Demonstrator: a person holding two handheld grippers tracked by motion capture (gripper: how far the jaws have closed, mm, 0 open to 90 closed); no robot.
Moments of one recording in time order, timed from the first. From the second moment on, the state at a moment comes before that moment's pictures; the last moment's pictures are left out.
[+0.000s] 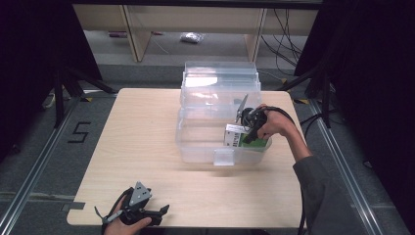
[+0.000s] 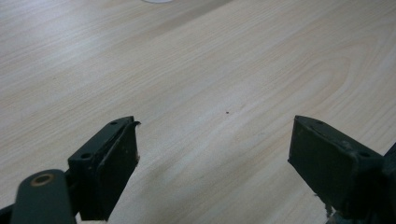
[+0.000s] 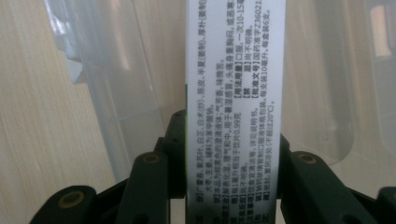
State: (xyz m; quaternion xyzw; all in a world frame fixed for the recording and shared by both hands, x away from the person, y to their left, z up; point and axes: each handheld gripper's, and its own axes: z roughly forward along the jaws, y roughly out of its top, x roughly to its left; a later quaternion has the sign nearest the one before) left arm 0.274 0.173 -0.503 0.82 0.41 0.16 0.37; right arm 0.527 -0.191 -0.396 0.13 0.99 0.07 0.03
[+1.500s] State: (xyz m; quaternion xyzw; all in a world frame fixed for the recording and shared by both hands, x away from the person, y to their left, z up) left arm 0.274 0.172 -0.504 0.81 0.41 0.16 0.38; right arm 0.507 -0.203 -0.361 0.19 0.97 0.14 0.06
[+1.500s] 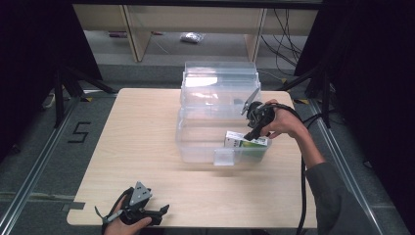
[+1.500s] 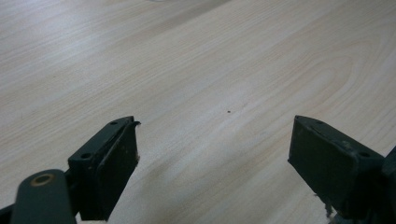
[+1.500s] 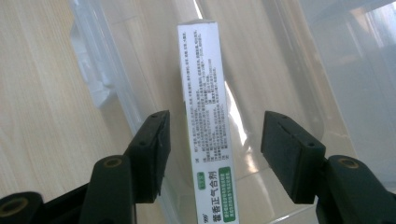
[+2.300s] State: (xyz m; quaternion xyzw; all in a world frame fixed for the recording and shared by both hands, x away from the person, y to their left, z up) left arm 0.274 0.171 -0.505 0.81 0.42 0.16 0.38; right arm 0.494 -0.217 -0.355 0.24 0.95 0.19 0.07
